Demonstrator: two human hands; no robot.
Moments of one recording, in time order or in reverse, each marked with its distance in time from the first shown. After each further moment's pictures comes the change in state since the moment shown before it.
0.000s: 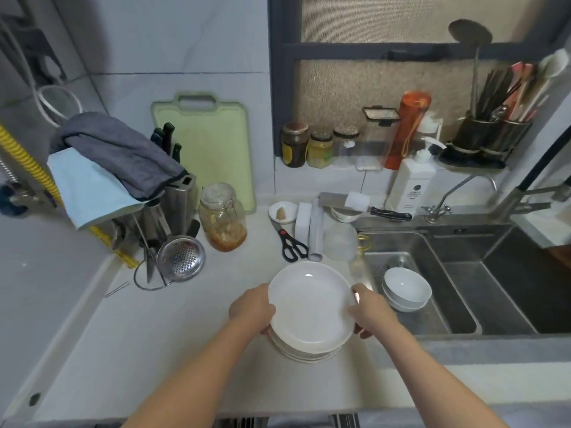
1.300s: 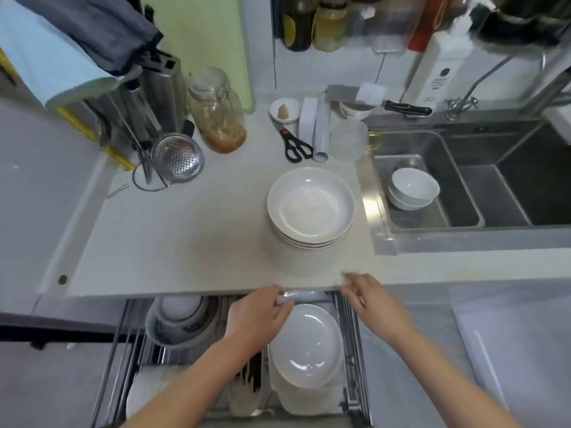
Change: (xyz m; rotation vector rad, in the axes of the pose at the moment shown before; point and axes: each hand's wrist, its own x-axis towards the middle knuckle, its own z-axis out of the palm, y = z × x) left_hand -0.124 -0.087 0.140 0.013 0.100 0.199; right_hand -0.098 0.113 0.112 -0.170 -0.005 -0.322
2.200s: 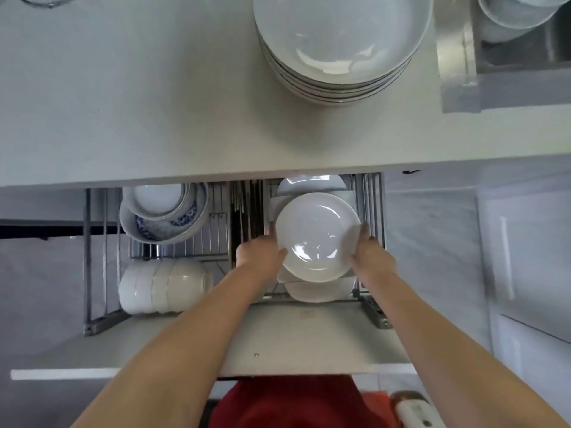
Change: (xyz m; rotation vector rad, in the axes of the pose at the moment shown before) left_hand -0.008 -0.076 0.161 0.299 -0.526 -0.271; right_hand -0.017 0.054 0.191 -0.202 -0.453 0.537
